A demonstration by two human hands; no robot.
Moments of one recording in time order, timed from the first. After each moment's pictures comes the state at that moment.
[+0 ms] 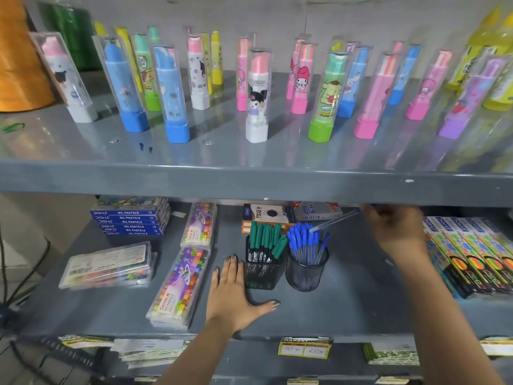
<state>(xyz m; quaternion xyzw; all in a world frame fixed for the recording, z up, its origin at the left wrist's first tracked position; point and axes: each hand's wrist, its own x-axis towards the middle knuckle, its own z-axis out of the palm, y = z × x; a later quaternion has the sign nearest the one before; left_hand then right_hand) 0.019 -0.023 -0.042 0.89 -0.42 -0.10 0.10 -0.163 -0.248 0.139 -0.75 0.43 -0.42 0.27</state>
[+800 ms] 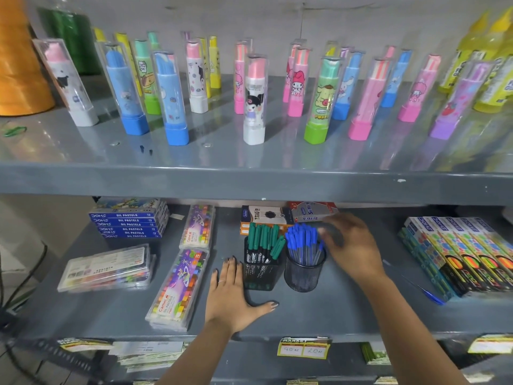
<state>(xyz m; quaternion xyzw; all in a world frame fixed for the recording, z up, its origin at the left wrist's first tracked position) 0.019 -0.022 -0.044 0.89 -0.43 -0.10 0.11 -0.143 -0.226 0.092 -0.89 0.34 -0.28 0.13</state>
